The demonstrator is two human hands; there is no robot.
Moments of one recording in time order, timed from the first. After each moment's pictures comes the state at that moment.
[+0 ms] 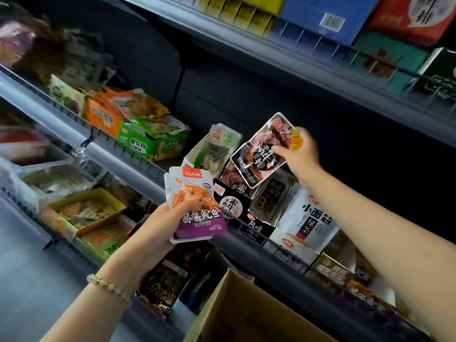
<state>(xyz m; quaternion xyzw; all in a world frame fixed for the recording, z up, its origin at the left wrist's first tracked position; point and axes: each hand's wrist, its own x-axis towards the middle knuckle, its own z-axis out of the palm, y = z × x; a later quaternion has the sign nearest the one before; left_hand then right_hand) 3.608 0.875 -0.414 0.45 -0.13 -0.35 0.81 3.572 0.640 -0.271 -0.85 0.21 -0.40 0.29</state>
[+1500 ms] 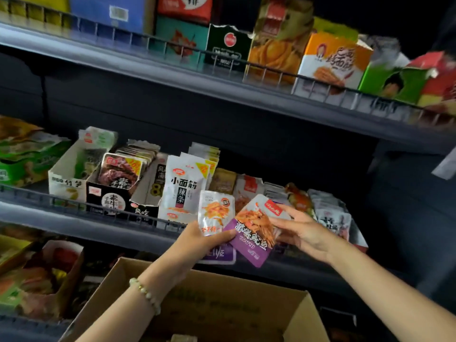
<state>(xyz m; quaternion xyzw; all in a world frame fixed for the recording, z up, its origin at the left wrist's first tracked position) 3.405 0.738 -0.369 0.56 -0.36 -0.44 0.61 3.231 0.588 -0.323 -0.64 0.32 -0.25 0.65</state>
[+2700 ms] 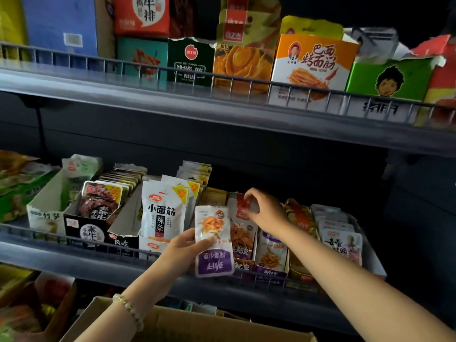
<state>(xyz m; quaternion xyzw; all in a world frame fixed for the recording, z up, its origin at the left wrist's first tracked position) 3.419 0.676 -0.364 0.58 -0.31 -0.41 0.63 3.313 0.464 -0.334 -0.91 0.28 -0.29 0.10</state>
